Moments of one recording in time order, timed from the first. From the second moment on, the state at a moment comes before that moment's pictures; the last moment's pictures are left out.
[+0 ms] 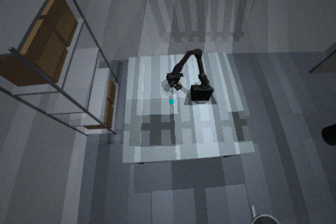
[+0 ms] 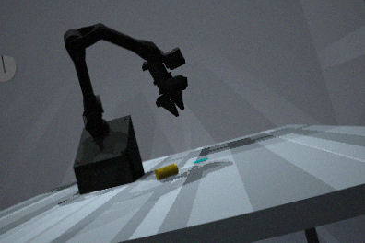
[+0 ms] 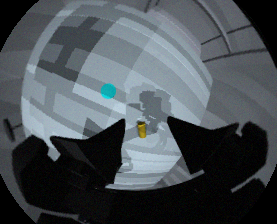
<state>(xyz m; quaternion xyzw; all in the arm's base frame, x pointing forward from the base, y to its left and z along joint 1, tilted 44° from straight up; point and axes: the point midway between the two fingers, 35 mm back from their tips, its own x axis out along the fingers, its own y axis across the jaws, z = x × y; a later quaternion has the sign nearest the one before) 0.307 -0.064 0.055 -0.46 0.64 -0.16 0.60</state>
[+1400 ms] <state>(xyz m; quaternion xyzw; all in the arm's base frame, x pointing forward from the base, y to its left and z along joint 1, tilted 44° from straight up) 0.229 -0.233 -0.008 -0.40 0.74 -0.10 0.54</state>
